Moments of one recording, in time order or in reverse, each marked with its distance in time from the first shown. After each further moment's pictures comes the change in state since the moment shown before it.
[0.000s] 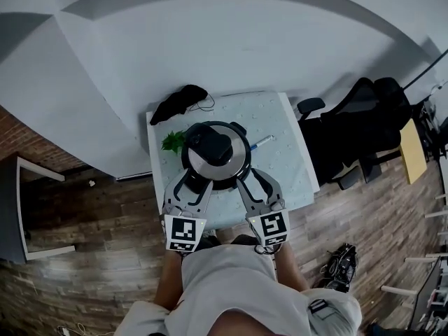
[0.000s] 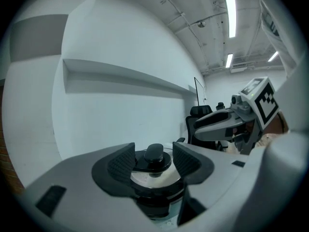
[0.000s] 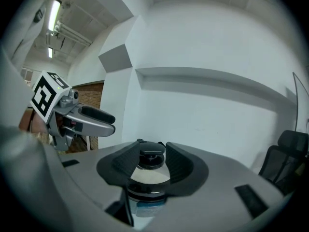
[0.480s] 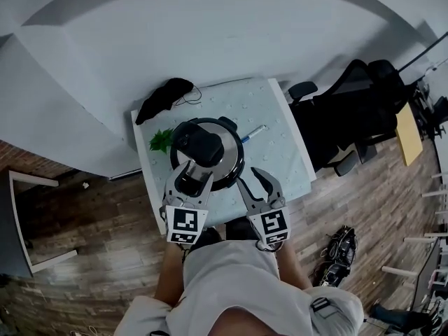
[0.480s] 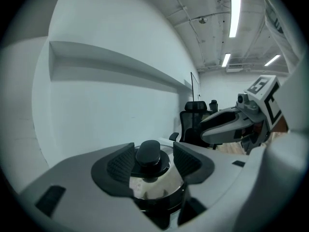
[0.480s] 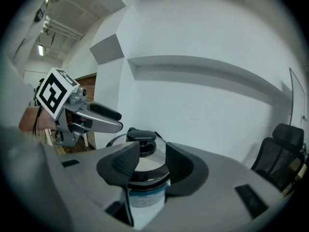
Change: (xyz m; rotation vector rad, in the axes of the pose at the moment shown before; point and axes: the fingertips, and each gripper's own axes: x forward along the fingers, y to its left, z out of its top) left arm 0.056 -0.006 -0.014 -0.011 0.077 -0.091; right arm 0.007 -0.025 -0.031 0.033 0.102 -0.038
